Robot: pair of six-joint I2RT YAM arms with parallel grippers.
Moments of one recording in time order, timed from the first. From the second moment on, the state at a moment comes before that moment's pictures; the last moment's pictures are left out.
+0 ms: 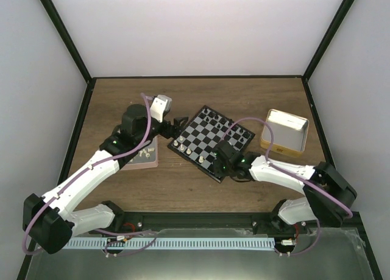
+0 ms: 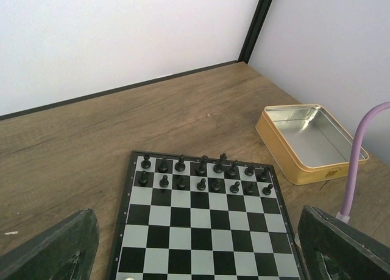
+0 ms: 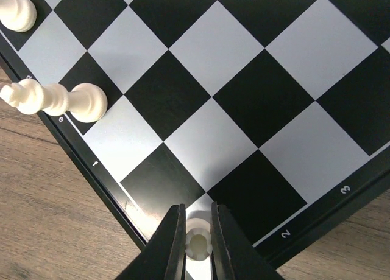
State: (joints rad) left arm -0.59 1.13 0.93 -0.11 0.16 -0.17; right arm 0.85 1.36 0.68 -0.39 0.11 0.65
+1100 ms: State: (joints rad) left arm -0.44 1.23 0.93 -0.30 -0.23 -0.46; right arm 0.87 1.28 0.73 -0.44 0.20 0.71
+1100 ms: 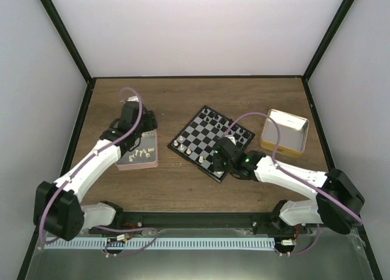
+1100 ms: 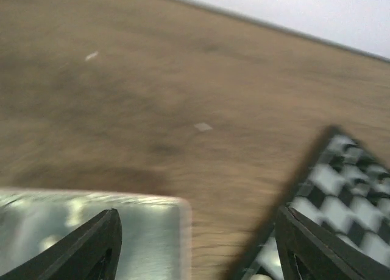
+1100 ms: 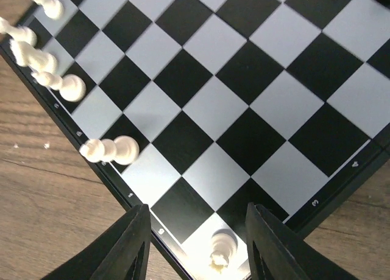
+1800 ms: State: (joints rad) left arm -0.15 1.52 0.77 -0.37 -0.24 -0.63; right arm 0.87 1.28 0.74 -0.40 0.23 0.72
